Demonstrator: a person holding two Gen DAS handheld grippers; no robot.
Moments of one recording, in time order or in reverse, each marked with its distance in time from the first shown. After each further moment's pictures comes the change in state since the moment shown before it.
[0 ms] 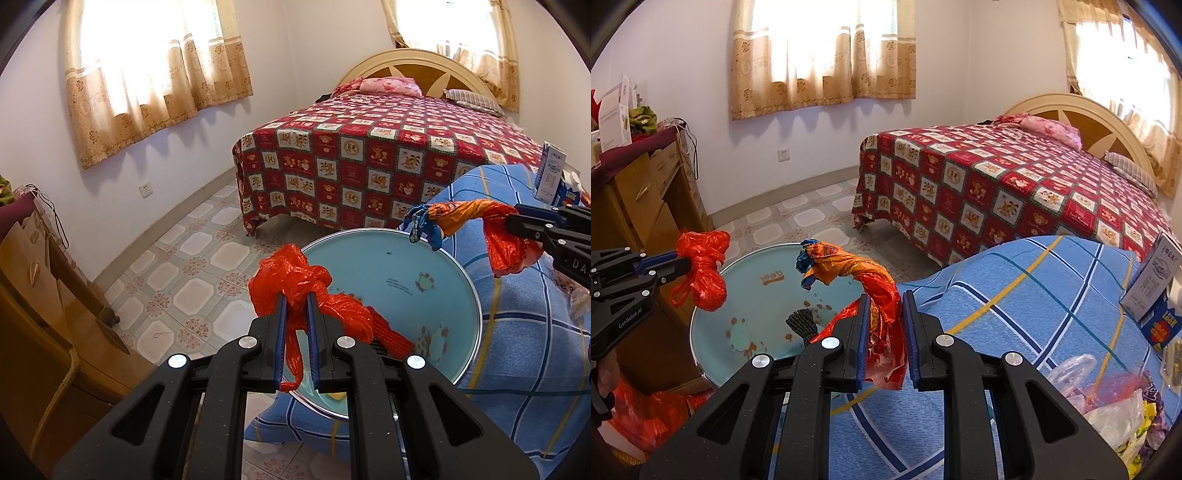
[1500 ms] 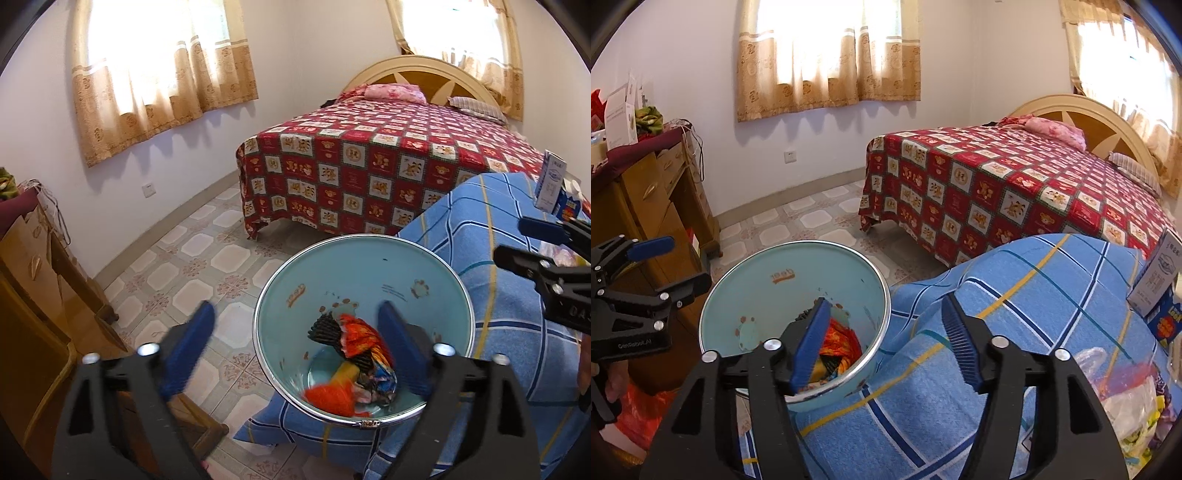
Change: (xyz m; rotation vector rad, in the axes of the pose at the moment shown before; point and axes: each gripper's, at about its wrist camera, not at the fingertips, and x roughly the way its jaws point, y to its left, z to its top) left arm -0.004 -0.018 0.001 -0.034 -0.021 0.016; right arm -0.004 0.013 -0.009 0.004 -0.012 0.019
